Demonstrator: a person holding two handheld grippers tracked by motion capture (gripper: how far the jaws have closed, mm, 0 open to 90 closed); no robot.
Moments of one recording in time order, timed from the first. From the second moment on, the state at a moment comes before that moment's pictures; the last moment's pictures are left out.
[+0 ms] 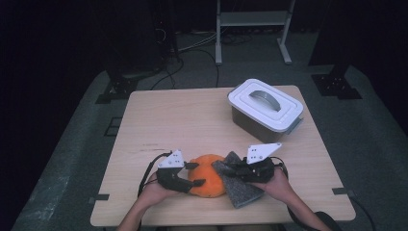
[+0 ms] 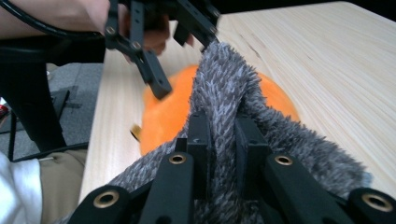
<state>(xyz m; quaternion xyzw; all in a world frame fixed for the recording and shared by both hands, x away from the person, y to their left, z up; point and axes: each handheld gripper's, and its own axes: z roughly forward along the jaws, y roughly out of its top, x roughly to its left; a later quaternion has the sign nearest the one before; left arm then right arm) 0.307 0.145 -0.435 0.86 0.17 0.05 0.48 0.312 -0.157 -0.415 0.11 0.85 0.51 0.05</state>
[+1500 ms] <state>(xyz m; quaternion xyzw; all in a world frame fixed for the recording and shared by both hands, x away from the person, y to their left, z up) 0.316 0.133 -0.439 0.84 0.21 0.05 0.49 0.302 -0.161 -0.417 0.09 0.87 0.48 0.07</state>
